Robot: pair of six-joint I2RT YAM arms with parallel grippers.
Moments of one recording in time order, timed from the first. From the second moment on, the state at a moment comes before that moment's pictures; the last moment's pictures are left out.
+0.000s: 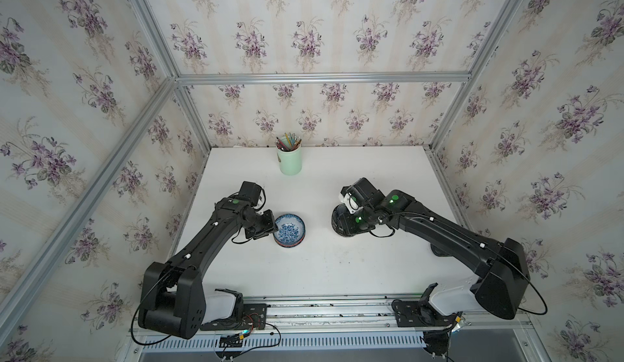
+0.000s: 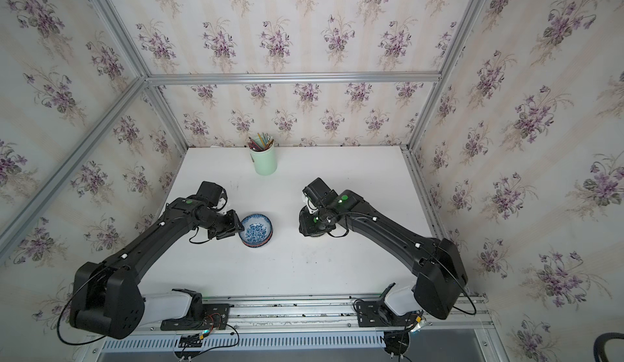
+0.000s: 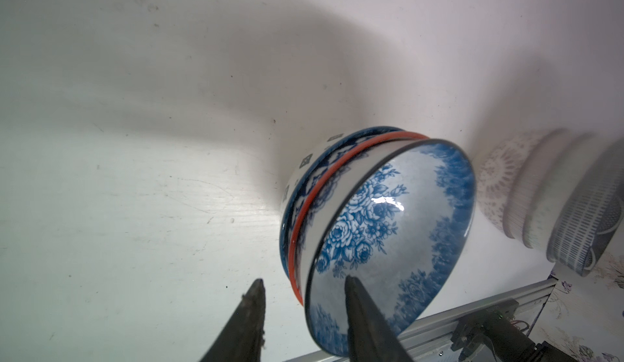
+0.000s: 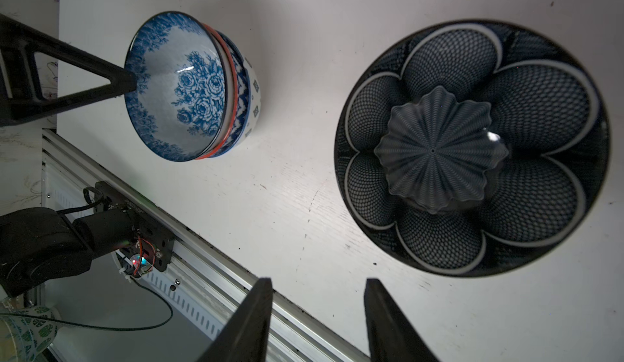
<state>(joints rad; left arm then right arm) -0.23 1.31 0.93 -0.91 0.34 -0.52 0.78 1.44 1.21 -0.90 -0.21 0.49</state>
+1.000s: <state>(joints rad) -0.16 0.97 0.45 -0.20 -0.35 -0.31 0.28 1.19 0.20 0.48 0.71 0.13</state>
